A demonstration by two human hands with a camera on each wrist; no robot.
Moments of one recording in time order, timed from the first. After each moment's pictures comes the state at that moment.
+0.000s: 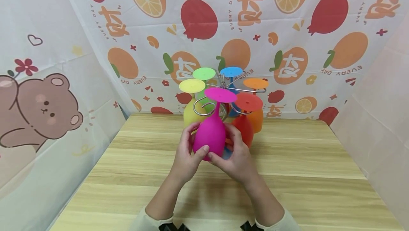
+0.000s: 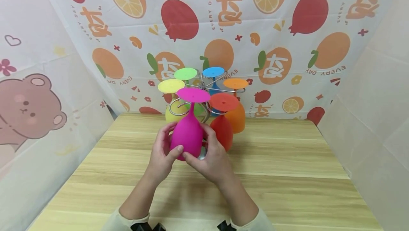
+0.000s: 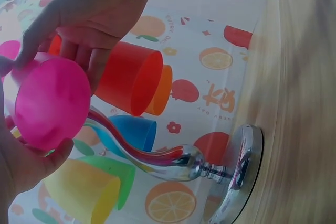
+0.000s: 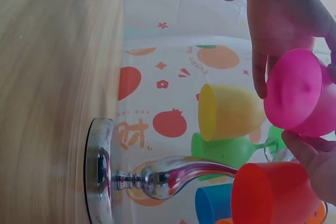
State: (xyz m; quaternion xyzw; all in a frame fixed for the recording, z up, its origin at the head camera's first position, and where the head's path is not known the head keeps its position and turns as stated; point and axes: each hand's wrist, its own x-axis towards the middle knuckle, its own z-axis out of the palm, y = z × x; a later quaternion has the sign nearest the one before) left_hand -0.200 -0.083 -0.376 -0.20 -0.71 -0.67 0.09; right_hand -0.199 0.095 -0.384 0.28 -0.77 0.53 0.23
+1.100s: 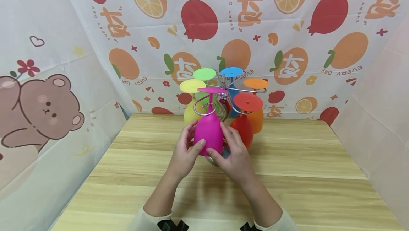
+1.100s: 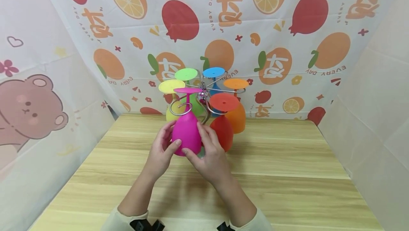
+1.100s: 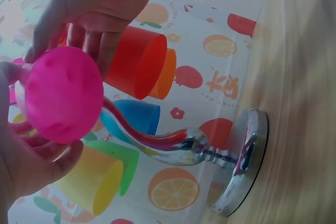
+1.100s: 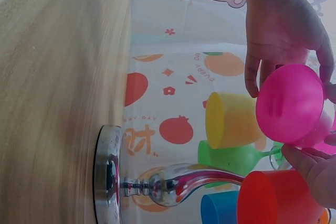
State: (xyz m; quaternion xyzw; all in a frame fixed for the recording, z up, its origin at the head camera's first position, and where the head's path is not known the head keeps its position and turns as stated) left_hand -0.209 -0.094 -0.379 -0.17 -0.76 -0.62 0.10; right_hand -0.197 0.086 -0.384 0.23 -0.81 0.48 0.24
